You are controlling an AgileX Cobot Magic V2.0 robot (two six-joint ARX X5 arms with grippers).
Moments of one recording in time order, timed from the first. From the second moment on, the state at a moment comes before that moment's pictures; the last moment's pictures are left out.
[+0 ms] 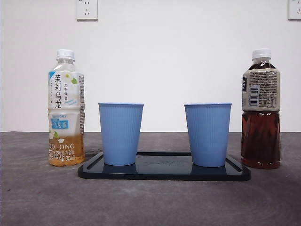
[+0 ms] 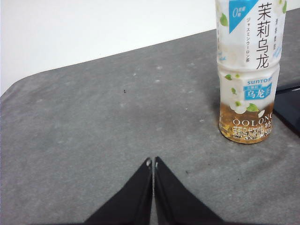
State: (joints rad) left arm 0.02 0.01 0.04 -0.20 0.10 0.24; right arm 0.02 0.01 0.05 -0.11 -0.05 -0.06
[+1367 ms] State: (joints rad) left arm 0.02 0.01 0.04 -0.20 0.10 0.24; right arm 0.02 0.01 0.02 -0.16 -0.05 -0.06
